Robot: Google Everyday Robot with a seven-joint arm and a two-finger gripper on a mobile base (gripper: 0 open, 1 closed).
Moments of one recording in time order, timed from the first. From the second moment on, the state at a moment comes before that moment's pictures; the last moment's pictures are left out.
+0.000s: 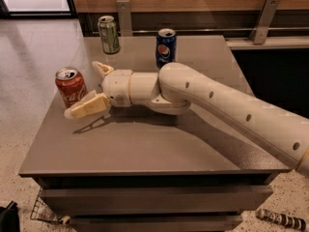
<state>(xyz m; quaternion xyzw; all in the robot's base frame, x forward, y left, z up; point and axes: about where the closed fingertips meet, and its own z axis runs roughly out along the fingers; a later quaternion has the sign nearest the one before) 0.569 0.186 0.875 -0.49 0.54 0.42 0.54</state>
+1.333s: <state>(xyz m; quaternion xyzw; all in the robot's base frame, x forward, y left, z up) 0.565 0.225 0.900 -0.50 0.50 0.45 0.54</state>
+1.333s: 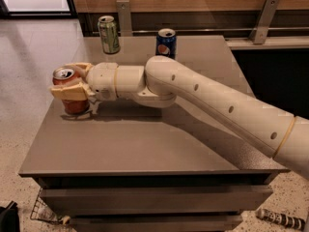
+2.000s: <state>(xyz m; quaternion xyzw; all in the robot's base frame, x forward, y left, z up) 0.563 0.227 0.900 -0.50 0.50 0.45 0.54</state>
